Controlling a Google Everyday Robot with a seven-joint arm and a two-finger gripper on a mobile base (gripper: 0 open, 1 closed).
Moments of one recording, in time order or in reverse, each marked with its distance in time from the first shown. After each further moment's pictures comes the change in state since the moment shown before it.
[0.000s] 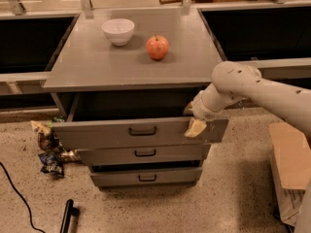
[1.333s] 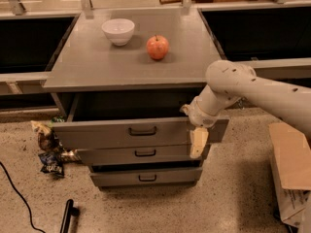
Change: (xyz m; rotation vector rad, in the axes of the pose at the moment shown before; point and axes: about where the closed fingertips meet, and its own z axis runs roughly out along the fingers) arm -0.019 0.047 -0.005 -0.161 0.010 -0.032
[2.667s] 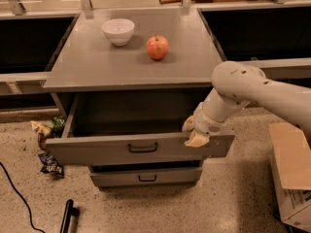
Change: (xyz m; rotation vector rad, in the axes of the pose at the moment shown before) arm -0.010 0.054 -0.019 -0.084 -0.004 0.052
